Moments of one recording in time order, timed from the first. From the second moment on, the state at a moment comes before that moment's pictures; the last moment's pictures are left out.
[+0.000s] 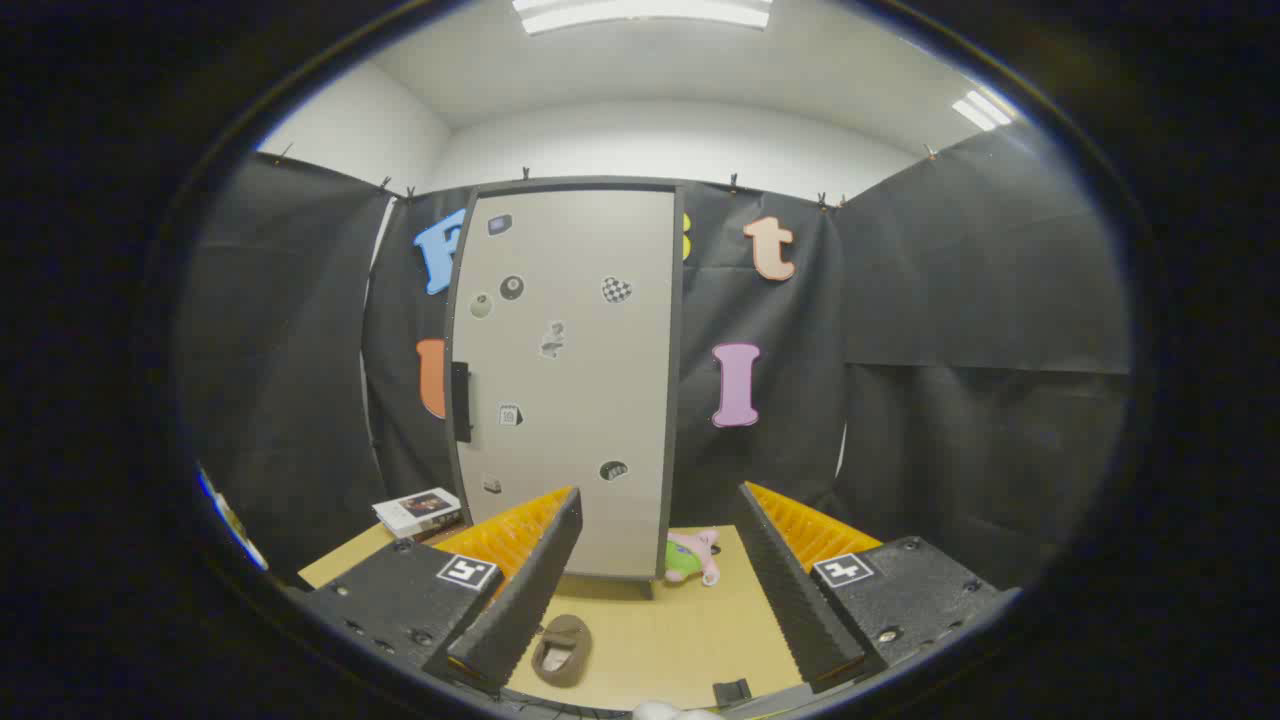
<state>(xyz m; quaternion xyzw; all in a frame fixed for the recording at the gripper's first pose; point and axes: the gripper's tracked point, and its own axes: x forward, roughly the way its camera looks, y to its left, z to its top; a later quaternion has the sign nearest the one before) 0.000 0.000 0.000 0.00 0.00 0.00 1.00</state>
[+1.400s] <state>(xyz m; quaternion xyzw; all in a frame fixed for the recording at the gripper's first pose) 0.110 0.146 -0.016 0.03 0.04 0.07 1.00</state>
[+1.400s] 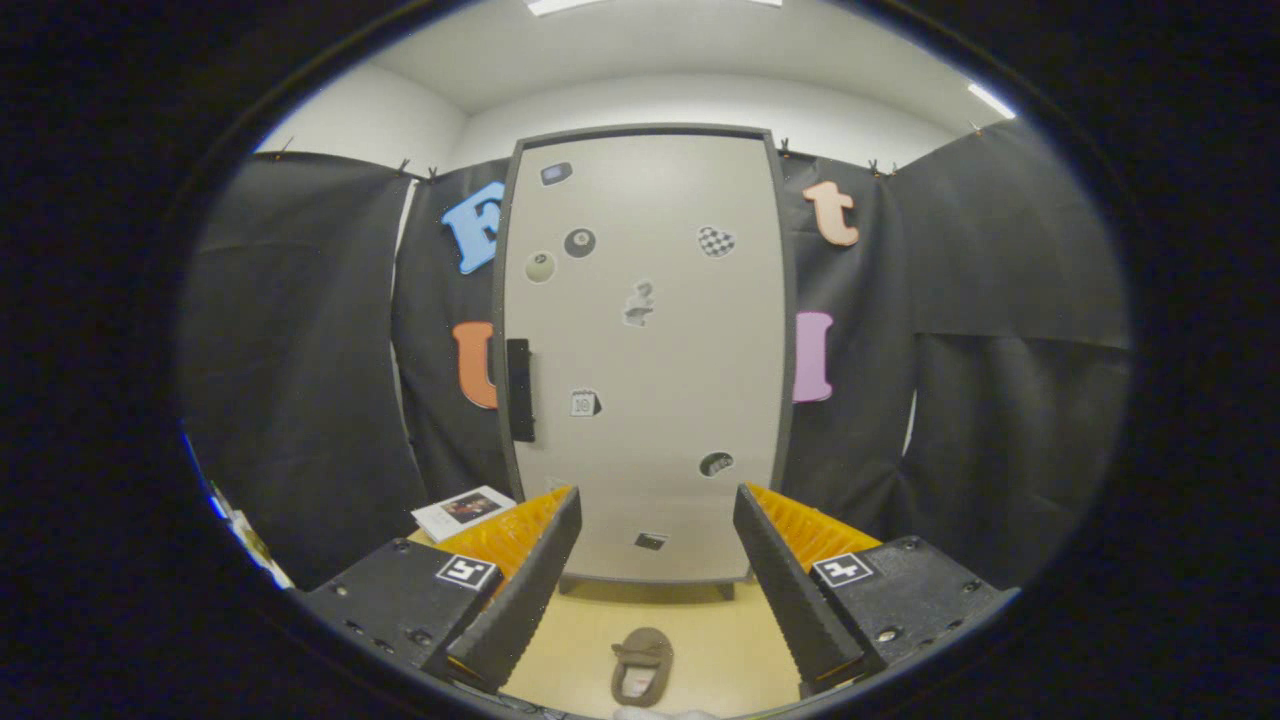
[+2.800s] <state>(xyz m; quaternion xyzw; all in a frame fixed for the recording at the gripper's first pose) 0.326 0.315 0.011 0.02 0.04 0.09 0.99</state>
